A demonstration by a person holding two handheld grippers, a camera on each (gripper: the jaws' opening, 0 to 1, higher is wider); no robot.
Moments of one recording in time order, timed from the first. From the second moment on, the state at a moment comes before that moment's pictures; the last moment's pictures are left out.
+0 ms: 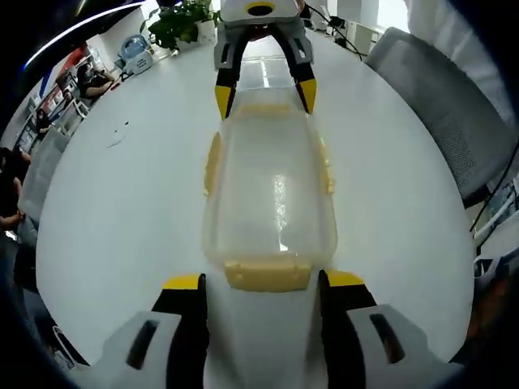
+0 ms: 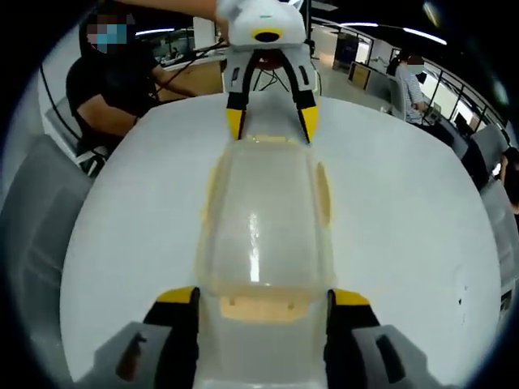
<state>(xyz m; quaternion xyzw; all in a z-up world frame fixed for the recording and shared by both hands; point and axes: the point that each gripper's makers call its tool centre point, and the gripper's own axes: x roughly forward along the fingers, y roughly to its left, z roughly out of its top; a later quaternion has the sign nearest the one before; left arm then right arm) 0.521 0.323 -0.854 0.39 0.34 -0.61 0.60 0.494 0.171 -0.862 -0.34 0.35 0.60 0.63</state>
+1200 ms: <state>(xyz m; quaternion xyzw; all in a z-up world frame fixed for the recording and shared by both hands) 0.510 0.324 -0.857 0.40 0.35 -0.62 0.58 0.495 0.165 -0.861 -0.37 0.36 0.60 0.61</state>
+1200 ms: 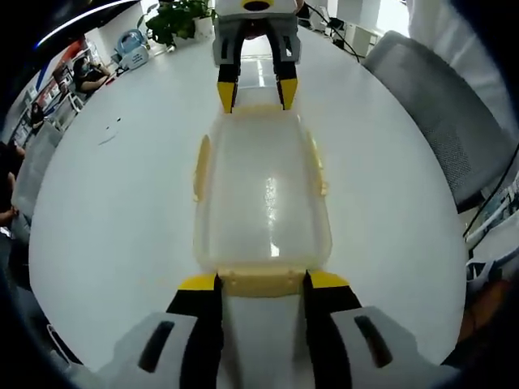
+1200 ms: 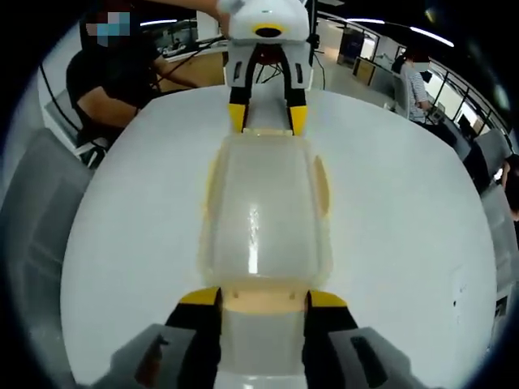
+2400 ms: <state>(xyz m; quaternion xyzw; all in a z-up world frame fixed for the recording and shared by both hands) 0.512 0.321 -0.842 0.39 0.37 -0.58 0.61 0.502 0.160 -0.845 -0.37 0.36 0.60 0.61</state>
